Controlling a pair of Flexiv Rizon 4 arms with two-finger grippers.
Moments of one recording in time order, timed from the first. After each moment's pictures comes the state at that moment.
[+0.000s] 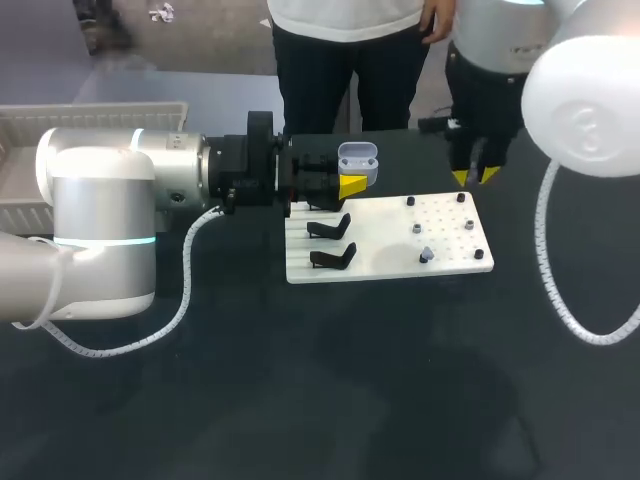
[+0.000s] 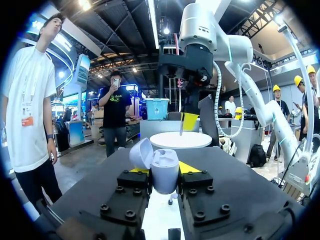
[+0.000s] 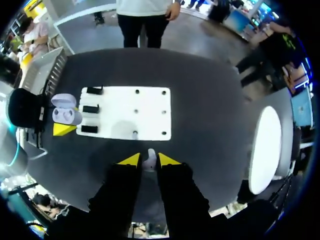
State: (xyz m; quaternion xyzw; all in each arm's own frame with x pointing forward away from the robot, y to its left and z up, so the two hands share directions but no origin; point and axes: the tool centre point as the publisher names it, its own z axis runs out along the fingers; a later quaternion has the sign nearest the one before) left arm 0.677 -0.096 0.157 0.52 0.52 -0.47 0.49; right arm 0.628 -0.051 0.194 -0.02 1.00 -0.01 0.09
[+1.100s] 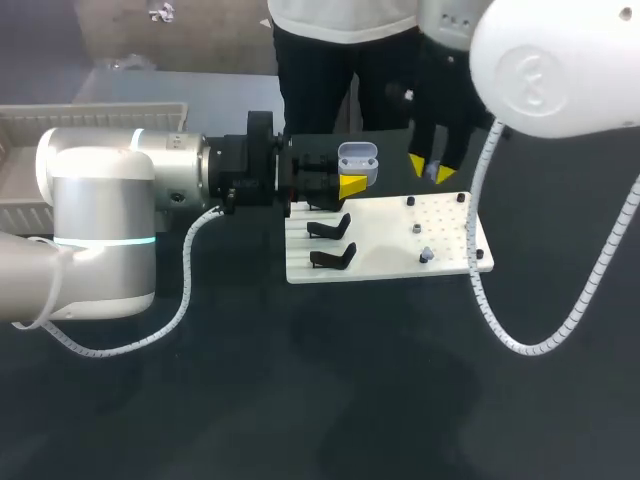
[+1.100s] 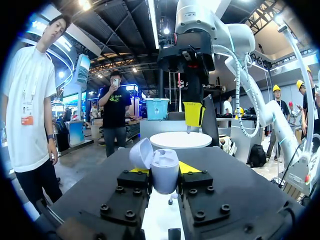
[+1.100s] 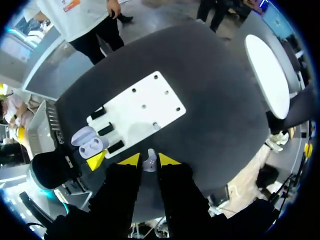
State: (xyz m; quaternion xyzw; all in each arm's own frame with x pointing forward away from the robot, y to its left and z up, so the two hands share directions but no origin) left arm 0.677 -0.096 0.157 0.52 0.52 -0.47 0.49; right arm 0.628 0.003 0.207 0.25 0.97 0.04 0.05
